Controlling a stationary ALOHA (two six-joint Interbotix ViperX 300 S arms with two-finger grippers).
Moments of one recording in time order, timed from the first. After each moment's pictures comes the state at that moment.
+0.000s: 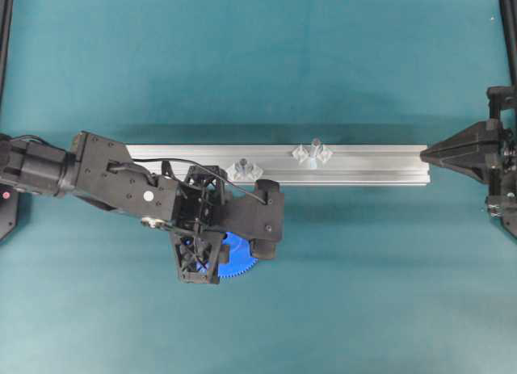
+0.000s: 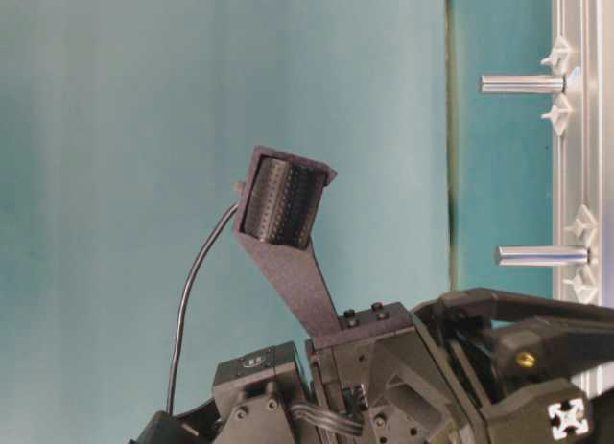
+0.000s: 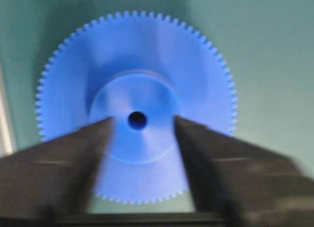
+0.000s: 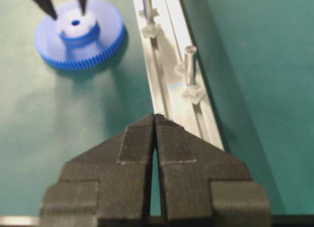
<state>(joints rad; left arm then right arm) -0.14 0.17 0.38 0.02 0.62 -0.09 -0.10 -1.03 1.29 0.03 0.14 0.10</state>
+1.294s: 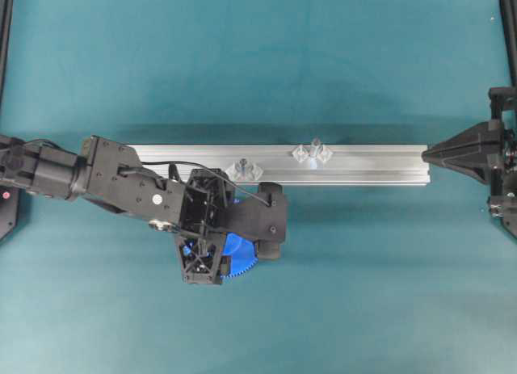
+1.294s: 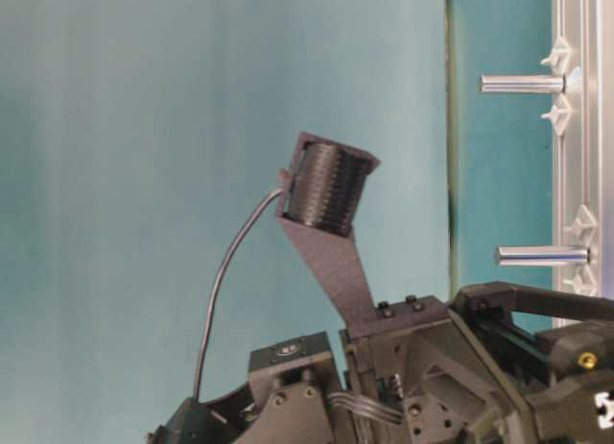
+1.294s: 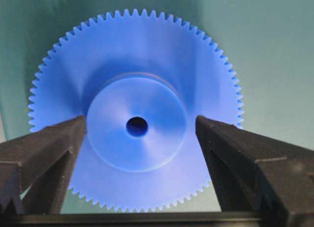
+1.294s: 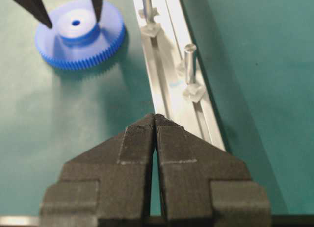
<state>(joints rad) -0.14 0.21 0.37 0.02 0.62 -0.09 -0.10 -1.04 1.31 0.03 0.14 0.11</state>
